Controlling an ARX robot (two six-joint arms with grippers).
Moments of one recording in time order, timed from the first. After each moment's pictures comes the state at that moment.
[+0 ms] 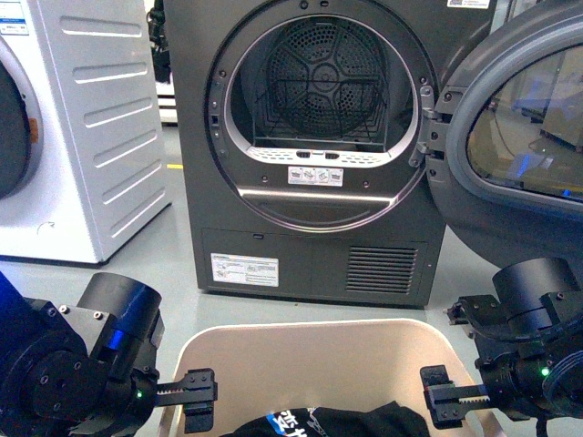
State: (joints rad) left arm -0.18 2.34 1.09 0.31 -0.11 -0.26; right arm 0.09 2.32 1.11 0.25 0.03 -0.01
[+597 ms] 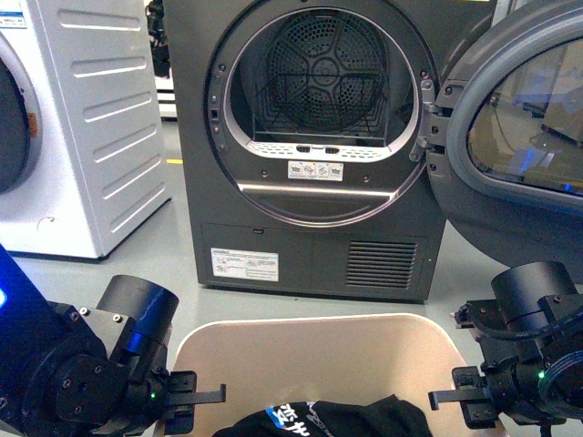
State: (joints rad) left arm -0.21 2.37 1.10 0.31 -0.20 -0.25; right arm 0.09 2.34 1.11 0.23 0.10 0.03
